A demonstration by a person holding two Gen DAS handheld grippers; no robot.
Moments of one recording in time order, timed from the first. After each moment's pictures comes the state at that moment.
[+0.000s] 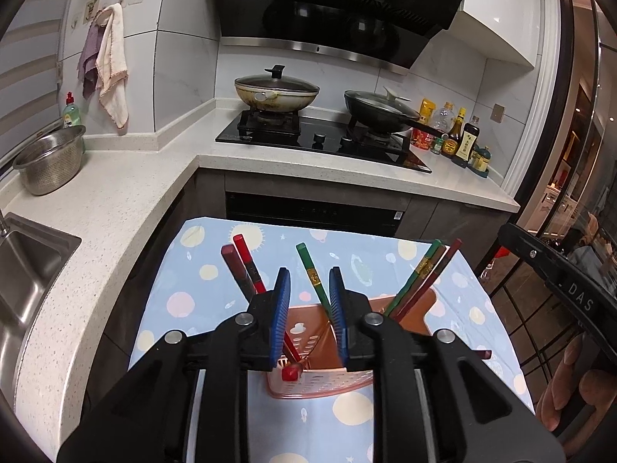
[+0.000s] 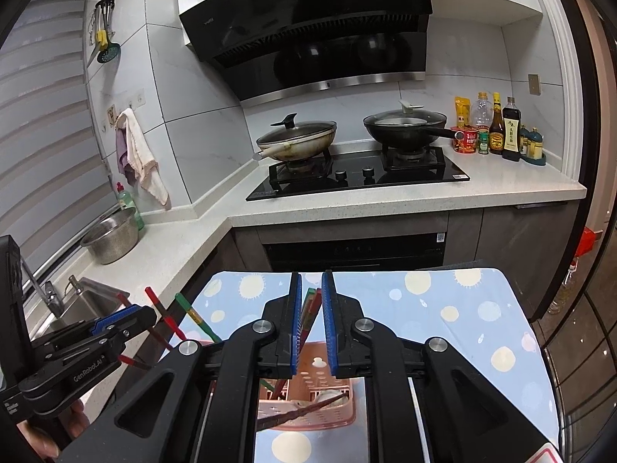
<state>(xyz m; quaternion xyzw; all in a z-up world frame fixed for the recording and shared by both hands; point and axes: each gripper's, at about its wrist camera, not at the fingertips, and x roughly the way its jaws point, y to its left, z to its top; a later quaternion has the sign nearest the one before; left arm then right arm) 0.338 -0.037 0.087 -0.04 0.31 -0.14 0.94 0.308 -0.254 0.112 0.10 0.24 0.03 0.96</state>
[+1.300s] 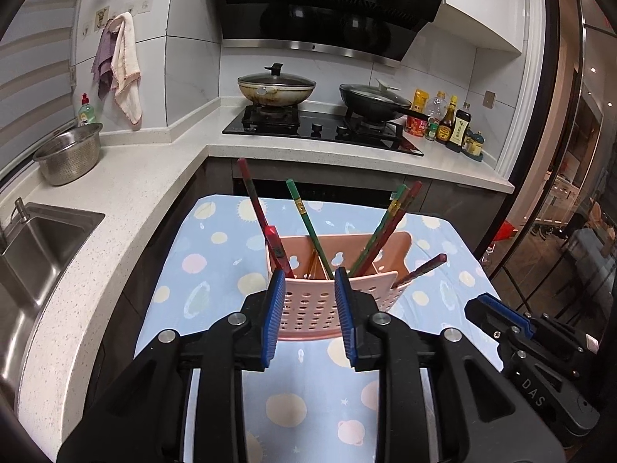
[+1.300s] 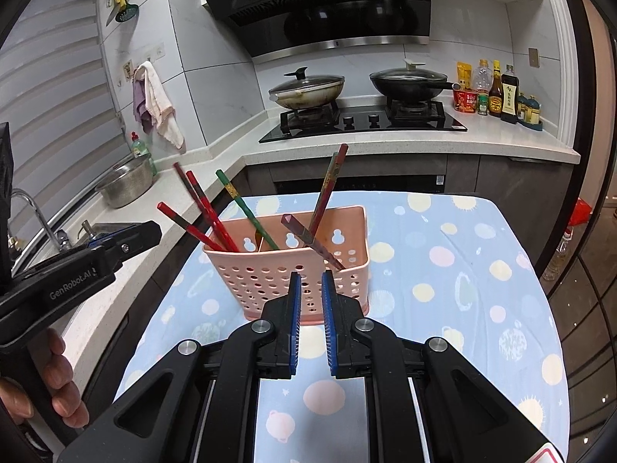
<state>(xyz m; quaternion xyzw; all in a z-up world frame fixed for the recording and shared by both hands) 0.252 -0.035 0.083 -0.02 0.31 -0.13 0.94 0.206 -0.221 0.062 0.09 0.31 0.04 0.95</state>
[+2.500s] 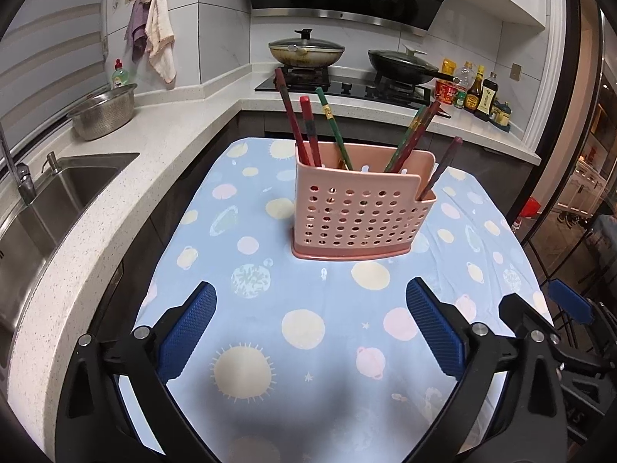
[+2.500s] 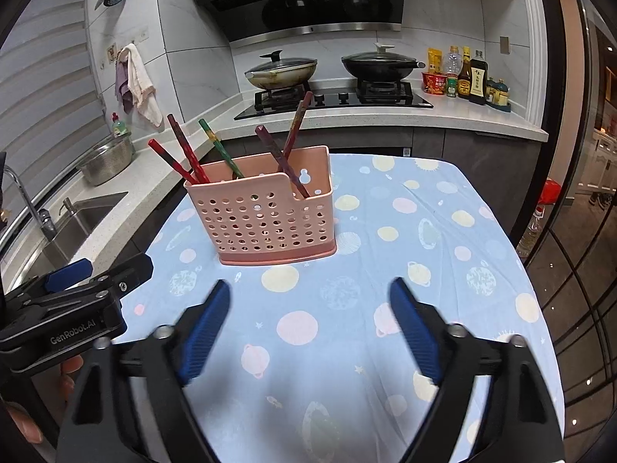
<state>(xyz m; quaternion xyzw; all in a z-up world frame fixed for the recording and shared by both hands) 0.191 -0.029 0.027 -0.01 0.36 -0.07 0.93 0.142 -0.223 0.025 0.08 0.33 -0.01 0.94</state>
